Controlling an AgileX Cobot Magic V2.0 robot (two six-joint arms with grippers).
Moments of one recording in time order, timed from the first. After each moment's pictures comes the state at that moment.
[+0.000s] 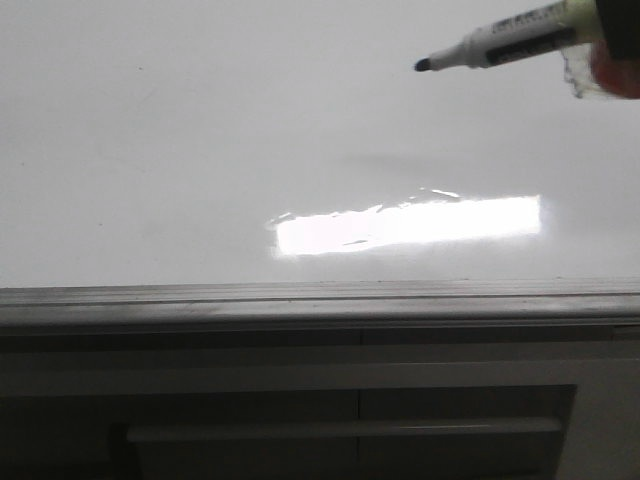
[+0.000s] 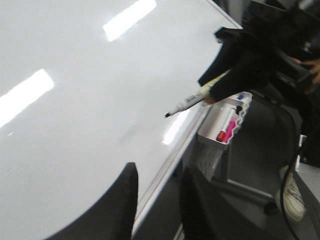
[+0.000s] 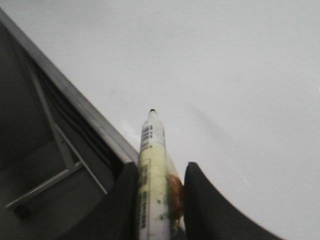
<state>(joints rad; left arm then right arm) -1.44 0.47 -0.71 0.69 0.72 -0.60 0.50 0.65 -0.51 0.77 0.41 -0.93</state>
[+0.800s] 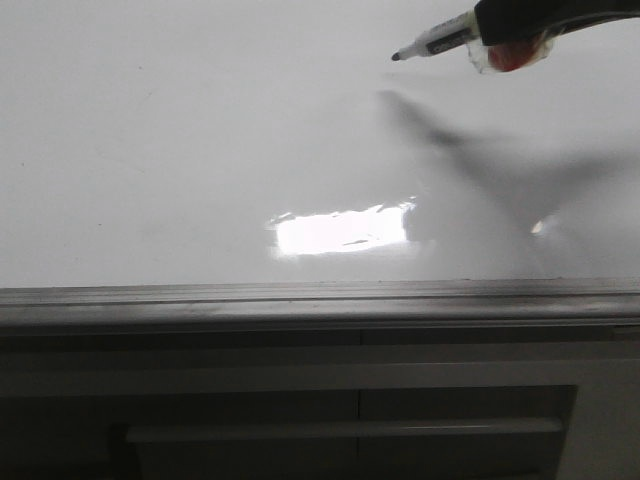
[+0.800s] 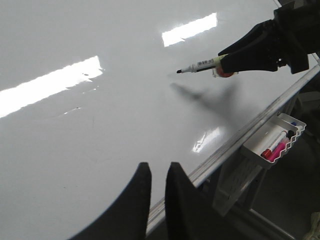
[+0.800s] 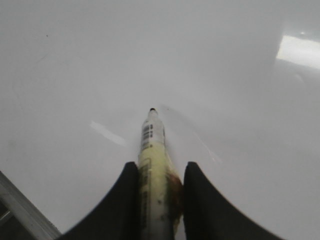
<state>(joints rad) -1.44 0.30 -0.50 0.96 0.78 -0.98 0.45 1.03 -0.70 0.81 0.24 -0.93</state>
